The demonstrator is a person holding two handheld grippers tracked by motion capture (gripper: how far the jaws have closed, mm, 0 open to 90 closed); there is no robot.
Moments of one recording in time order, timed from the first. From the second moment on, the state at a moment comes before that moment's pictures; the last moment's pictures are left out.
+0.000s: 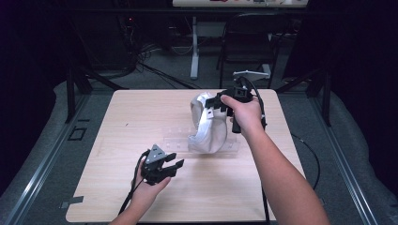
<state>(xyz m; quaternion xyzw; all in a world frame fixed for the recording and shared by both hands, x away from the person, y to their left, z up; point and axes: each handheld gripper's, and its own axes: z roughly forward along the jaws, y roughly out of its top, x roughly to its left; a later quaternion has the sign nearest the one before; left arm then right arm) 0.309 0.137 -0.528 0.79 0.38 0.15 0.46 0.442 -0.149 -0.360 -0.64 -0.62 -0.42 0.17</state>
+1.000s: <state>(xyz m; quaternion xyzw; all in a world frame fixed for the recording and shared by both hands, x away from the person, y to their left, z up) 0.307 0.203 -0.539 0.76 0.44 0.16 0.46 0.399 -0.184 -0.350 -0.61 -0.67 -0.42 0.11</state>
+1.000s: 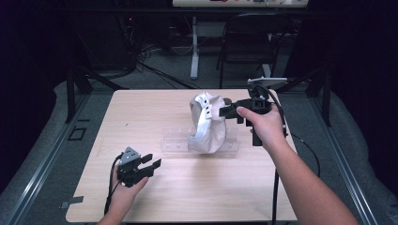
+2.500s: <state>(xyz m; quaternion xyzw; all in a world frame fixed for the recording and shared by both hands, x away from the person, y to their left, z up) 0.308 0.212 -0.550 0.76 0.45 0.17 0.43 0.310 -0.202 -0.443 -0.55 -0.69 -0.46 0.05</state>
